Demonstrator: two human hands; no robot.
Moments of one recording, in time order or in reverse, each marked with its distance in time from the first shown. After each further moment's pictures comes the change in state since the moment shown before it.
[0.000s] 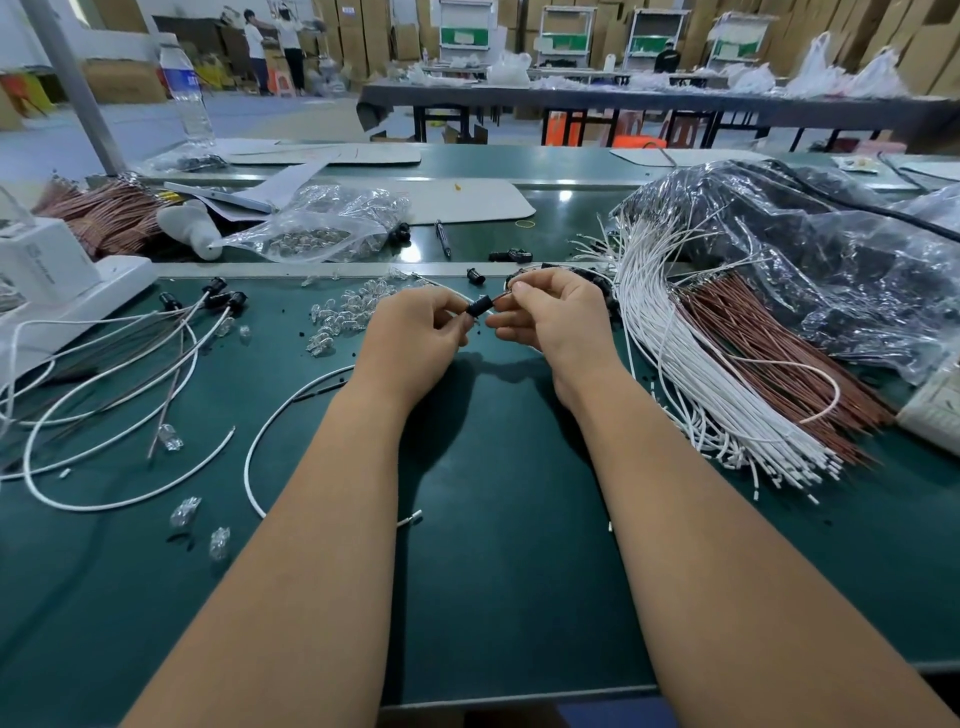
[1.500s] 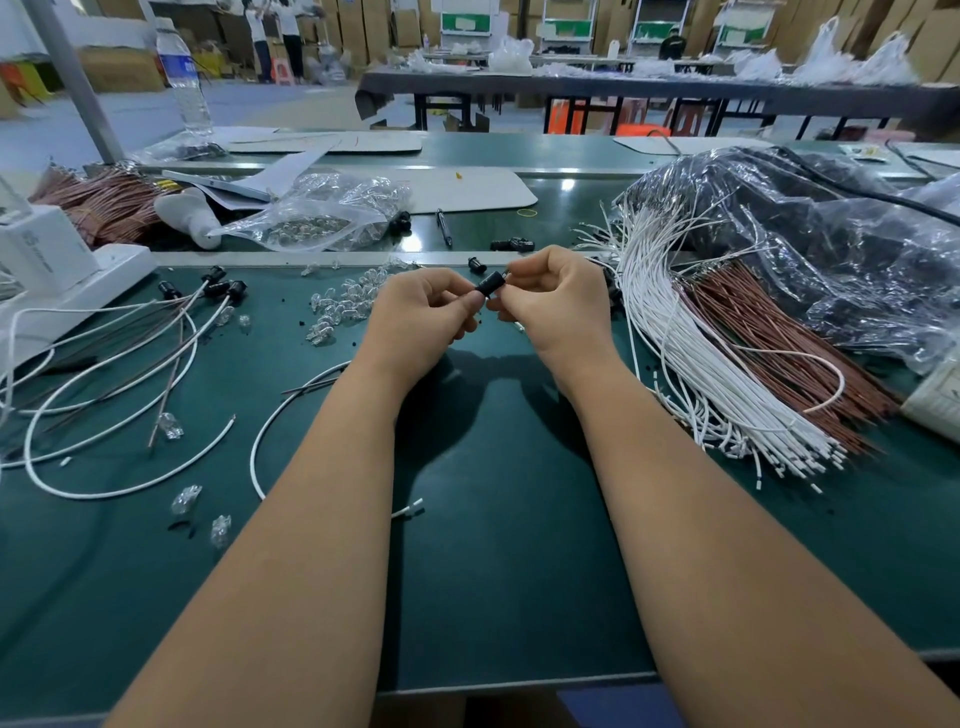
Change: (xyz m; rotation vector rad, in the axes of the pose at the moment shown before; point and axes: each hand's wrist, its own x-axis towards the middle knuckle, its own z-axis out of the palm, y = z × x) left_hand -0.001 0.010 -0.001 -0.305 -0.028 -0.107; right_hand -0.003 0.001 0.003 -0.264 0.068 -0.201
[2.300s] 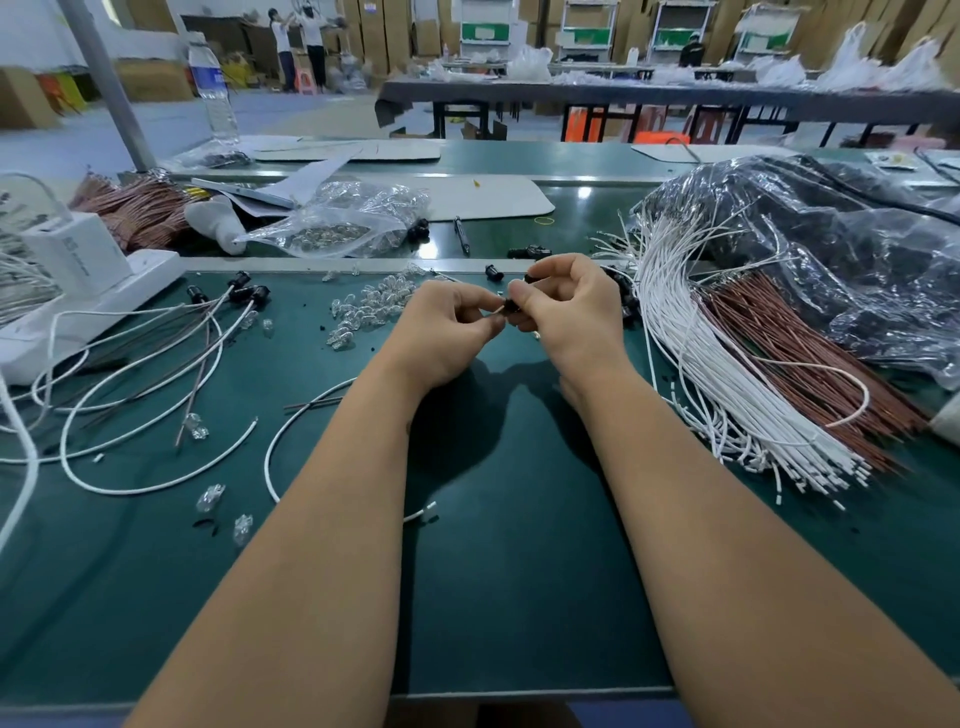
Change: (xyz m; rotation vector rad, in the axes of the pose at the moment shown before) left_hand 0.002 0.000 0.001 0.090 -0.115 0.013; right_hand -0.001 -0.002 0.003 0.175 -0.012 0.068
